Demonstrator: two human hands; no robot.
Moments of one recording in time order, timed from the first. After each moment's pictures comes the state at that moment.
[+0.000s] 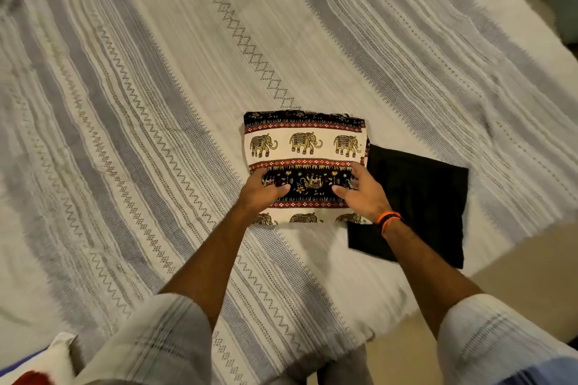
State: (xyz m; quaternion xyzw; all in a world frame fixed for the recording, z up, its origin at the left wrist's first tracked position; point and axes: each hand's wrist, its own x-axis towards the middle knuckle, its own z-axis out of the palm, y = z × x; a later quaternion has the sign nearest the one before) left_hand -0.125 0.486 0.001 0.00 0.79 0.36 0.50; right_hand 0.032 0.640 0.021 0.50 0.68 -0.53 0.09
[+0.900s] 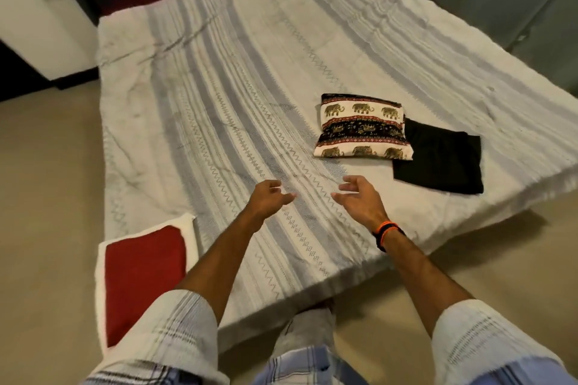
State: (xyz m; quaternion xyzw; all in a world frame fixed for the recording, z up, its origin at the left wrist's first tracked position) left_hand 0.041 0.099 0.132 0.04 0.78 0.47 0.41; right_hand 0.181 0.264 0.126 0.41 0.72 -0.56 -0.04
